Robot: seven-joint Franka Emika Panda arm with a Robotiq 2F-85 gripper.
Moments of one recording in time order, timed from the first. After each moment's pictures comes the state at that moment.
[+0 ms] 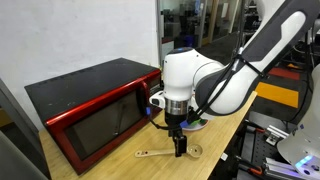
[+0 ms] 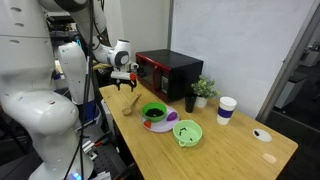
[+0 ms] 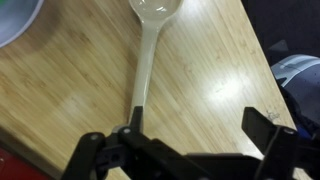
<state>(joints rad) 0.36 0.17 0.25 -2.35 0.12 2.56 -0.35</state>
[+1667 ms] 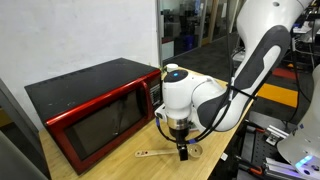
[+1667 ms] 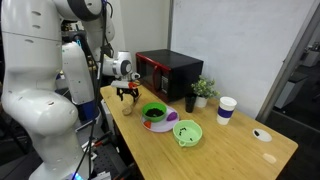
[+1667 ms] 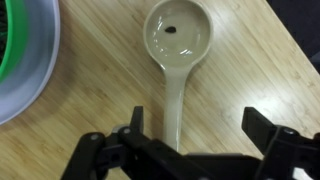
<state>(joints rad) 0.34 0.31 0.24 -2.35 -0.16 2.58 -0.01</state>
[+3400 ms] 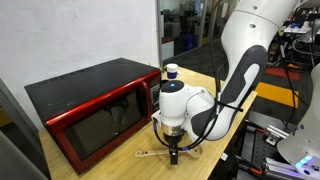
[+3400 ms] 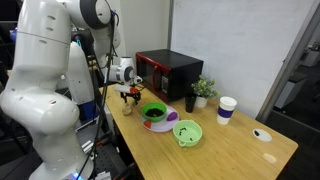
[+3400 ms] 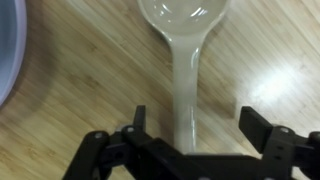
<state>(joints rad) 0.39 0.44 0.18 -2.29 -0.19 2.71 0.09</state>
